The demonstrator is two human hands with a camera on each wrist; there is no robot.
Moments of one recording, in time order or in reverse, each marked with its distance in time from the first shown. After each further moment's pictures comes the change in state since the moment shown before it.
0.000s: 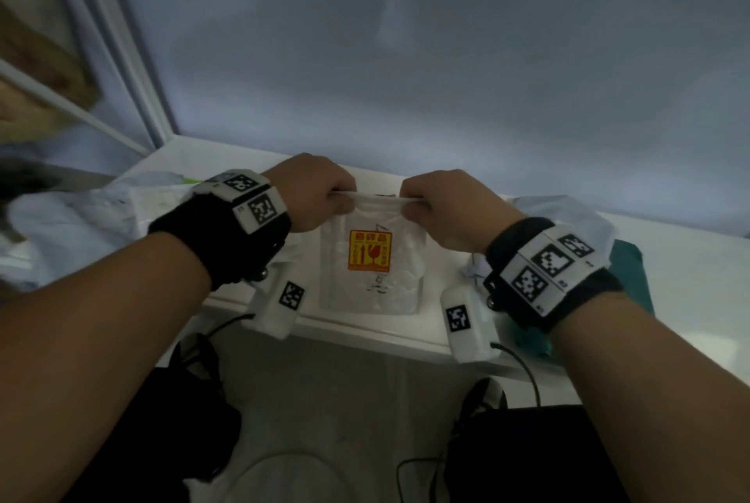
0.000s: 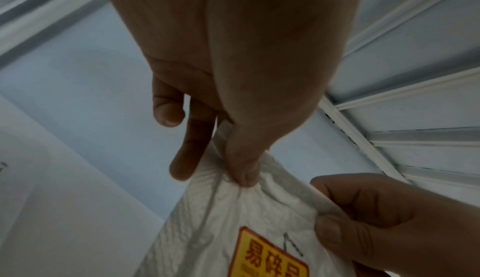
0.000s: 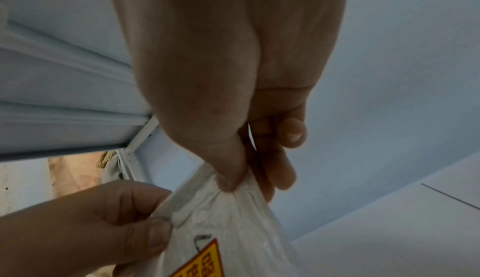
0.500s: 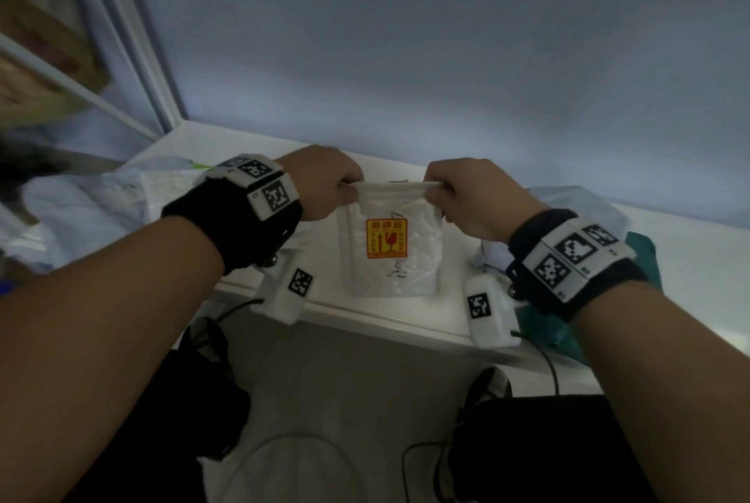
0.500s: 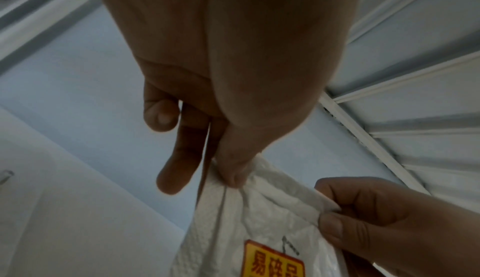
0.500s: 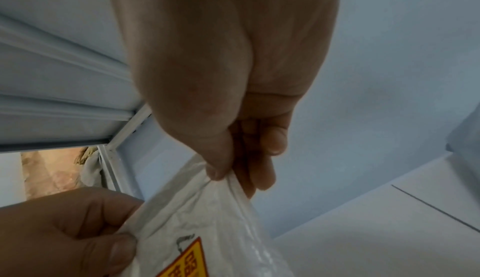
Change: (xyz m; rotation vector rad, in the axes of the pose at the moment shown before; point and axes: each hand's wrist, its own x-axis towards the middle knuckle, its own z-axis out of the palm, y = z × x) left_hand -0.002 0.000 0.000 -0.027 -0.071 -0.052; right_hand -0.002 0.014 0.006 0.092 0.055 0.048
